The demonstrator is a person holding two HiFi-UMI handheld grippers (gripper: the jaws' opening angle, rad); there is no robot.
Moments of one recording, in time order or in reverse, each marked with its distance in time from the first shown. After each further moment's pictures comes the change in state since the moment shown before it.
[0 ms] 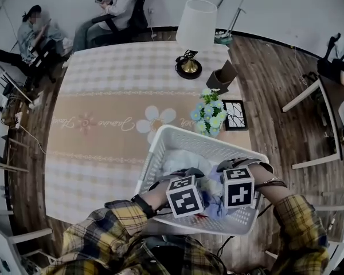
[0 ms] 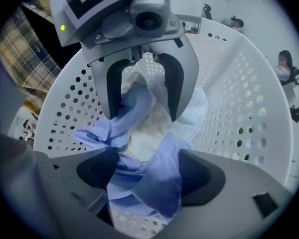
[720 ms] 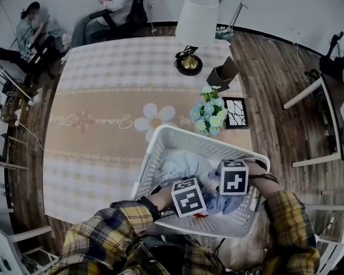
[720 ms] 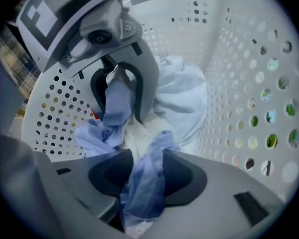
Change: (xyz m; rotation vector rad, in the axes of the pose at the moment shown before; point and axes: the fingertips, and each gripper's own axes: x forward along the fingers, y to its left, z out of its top) left arm 0.037 -0.005 -0.021 -0.086 0.067 -0.069; right arm 0.040 -0.017 -0.008 0.108 -0.045 0.110
